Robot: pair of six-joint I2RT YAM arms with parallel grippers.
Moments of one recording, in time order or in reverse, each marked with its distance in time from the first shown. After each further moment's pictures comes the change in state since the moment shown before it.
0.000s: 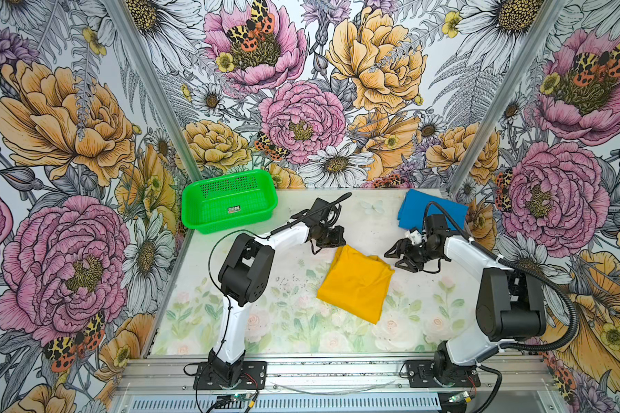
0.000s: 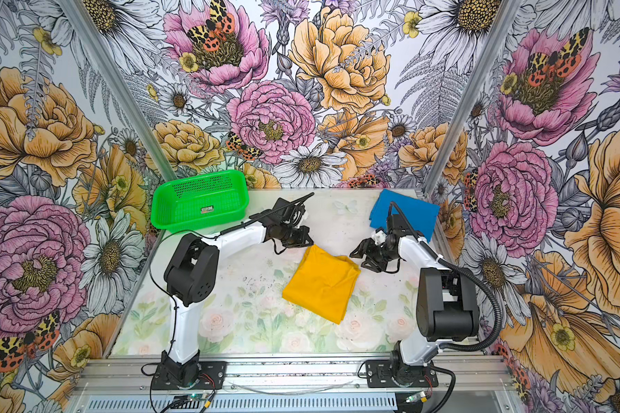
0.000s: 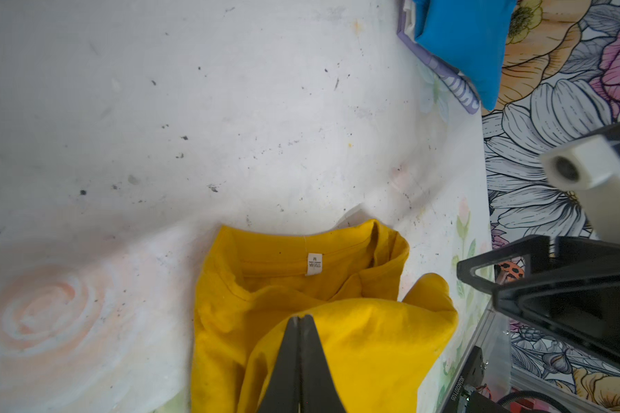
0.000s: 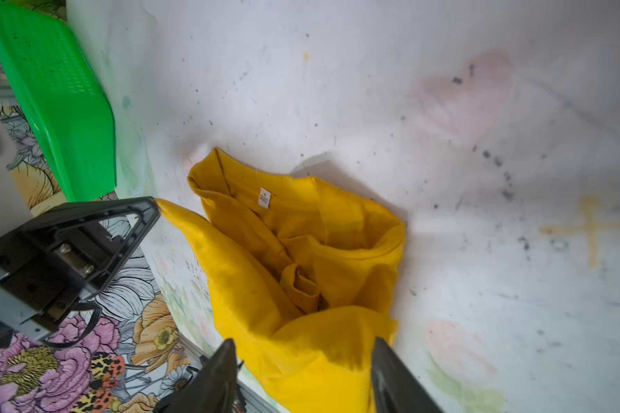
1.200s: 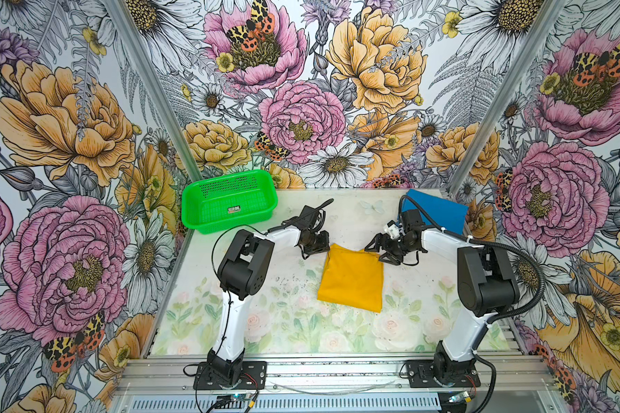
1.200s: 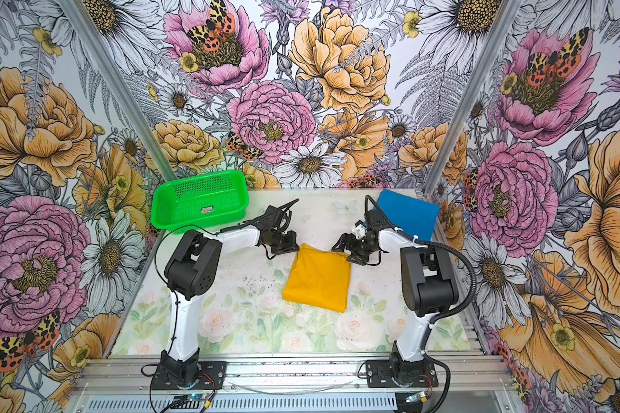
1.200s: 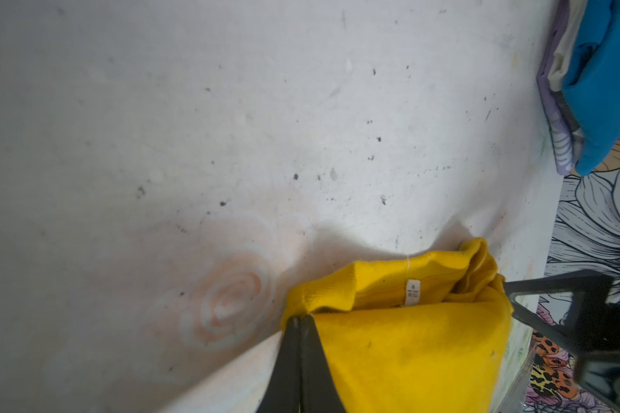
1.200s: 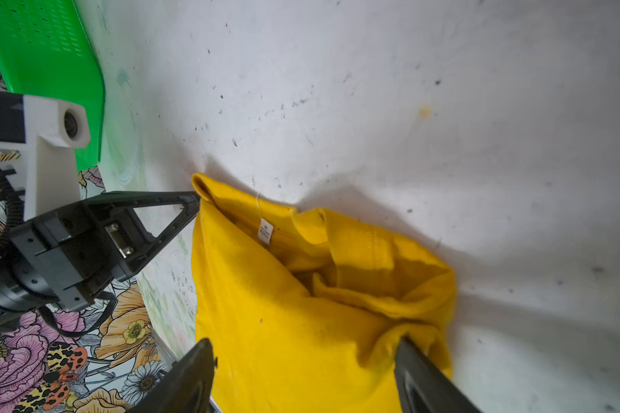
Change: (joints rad) left arm 0.080 0.037 -0.125 0.075 -0.073 -0.093; right arm 0.143 0.256 0.109 0.180 0.005 0.004
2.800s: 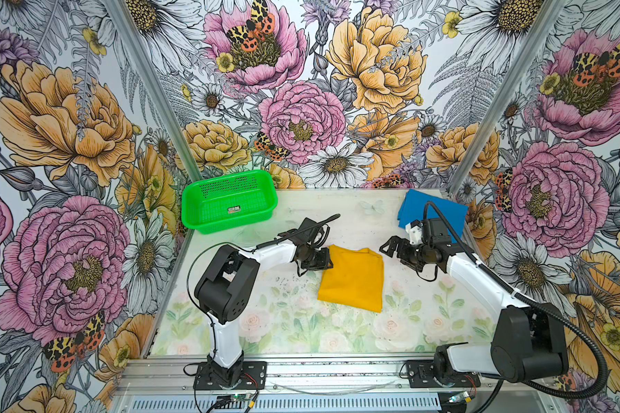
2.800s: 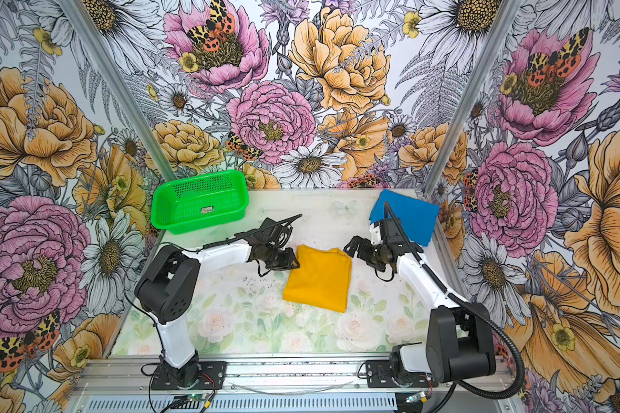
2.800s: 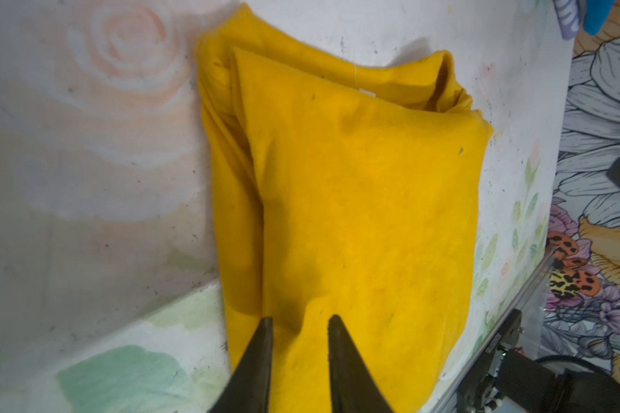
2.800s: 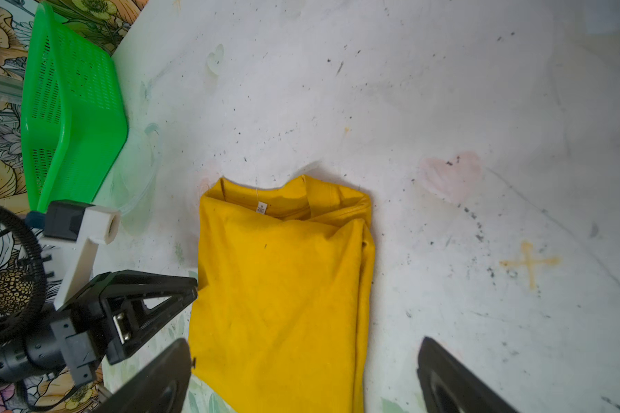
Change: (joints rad) left arm -0.096 -0.277 -0.275 -0.058 0.005 0.102; right arm -0.012 -0.524 -0.276 -0.013 0.218 0.030
